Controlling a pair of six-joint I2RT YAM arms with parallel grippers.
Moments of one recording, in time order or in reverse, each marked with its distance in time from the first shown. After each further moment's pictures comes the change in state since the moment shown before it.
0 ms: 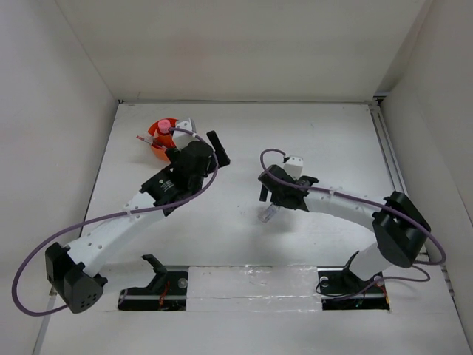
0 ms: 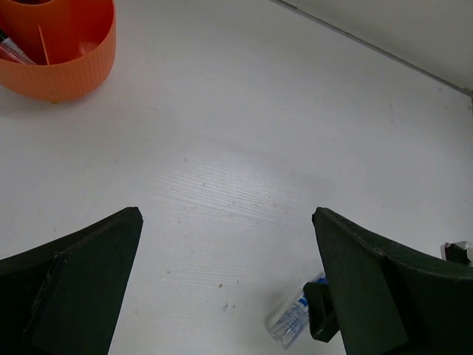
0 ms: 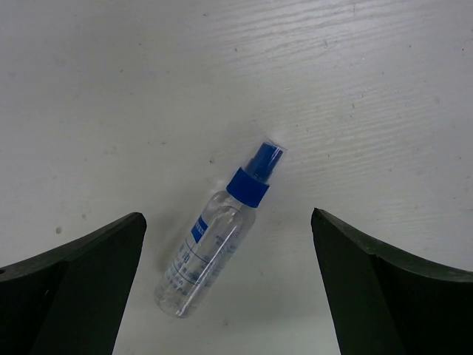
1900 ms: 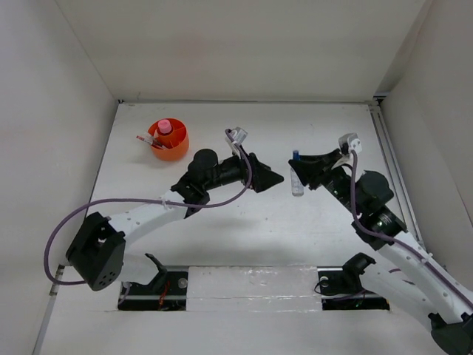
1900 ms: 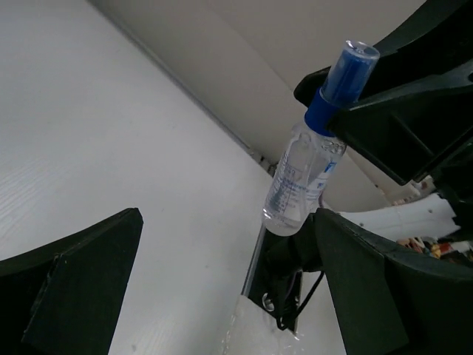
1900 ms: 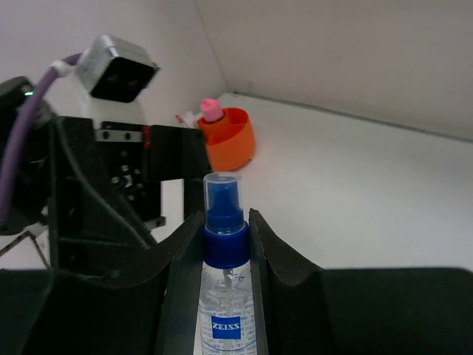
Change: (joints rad) left arm 0.006 0.198 -0.256 0.931 1.094 0.044; right arm -0.246 -0.791 -0.264 0.670 -0.615 -0.600
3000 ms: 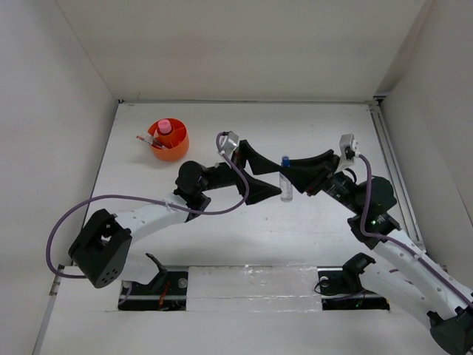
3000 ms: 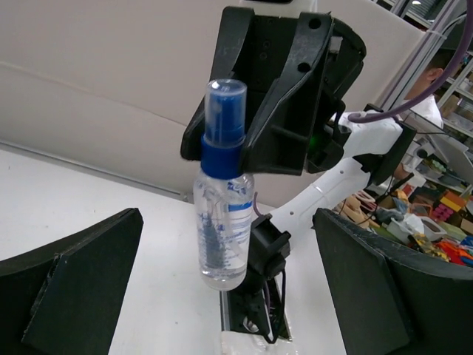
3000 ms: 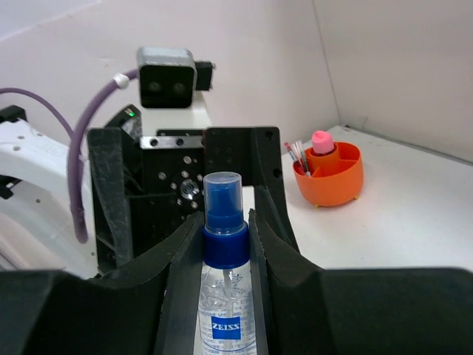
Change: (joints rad) left arm -0.008 0.039 -0.072 0.608 0.277 -0.071; right arm -0.007 0.002 -0.066 0.317 -0.324 0.159
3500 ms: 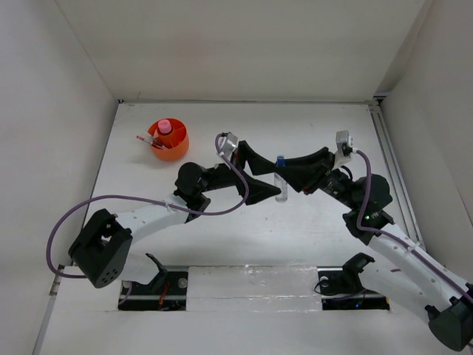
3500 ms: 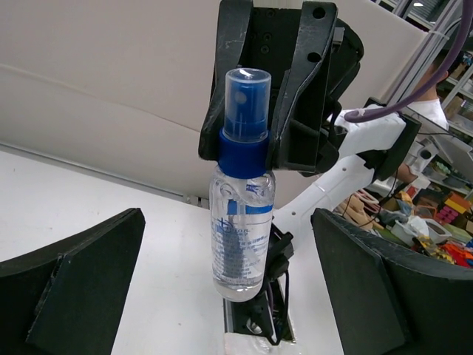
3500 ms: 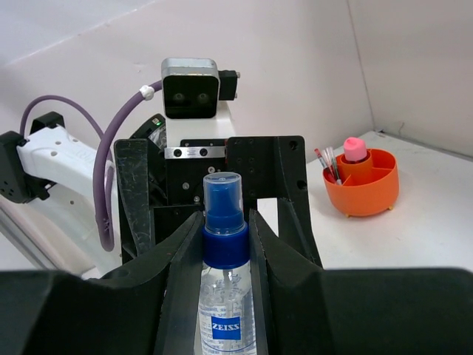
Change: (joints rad) left arm 0.000 0.000 -0.018 0.022 -0.010 0.007; right arm 0.002 0.066 0.000 0.134 -0.068 0.093
